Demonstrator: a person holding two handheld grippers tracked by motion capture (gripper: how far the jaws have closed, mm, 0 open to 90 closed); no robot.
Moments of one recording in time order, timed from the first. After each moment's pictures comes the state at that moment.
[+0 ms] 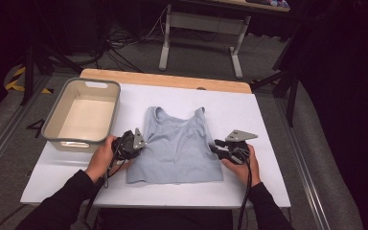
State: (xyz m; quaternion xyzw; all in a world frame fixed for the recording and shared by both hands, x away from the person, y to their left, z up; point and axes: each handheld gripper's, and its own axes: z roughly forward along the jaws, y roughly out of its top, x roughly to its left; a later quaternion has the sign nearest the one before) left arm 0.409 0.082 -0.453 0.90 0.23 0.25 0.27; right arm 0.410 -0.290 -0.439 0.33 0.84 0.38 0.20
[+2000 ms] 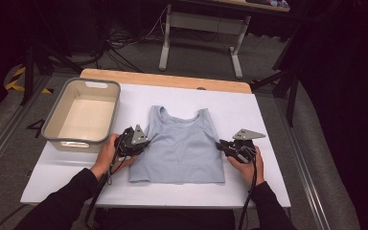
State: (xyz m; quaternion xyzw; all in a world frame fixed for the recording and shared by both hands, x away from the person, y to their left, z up) left arm 0.424 0.080 -0.460 0.88 0.24 0.22 0.36; right arm 0.412 -0.314 -0.436 0.37 0.82 0.40 0.19
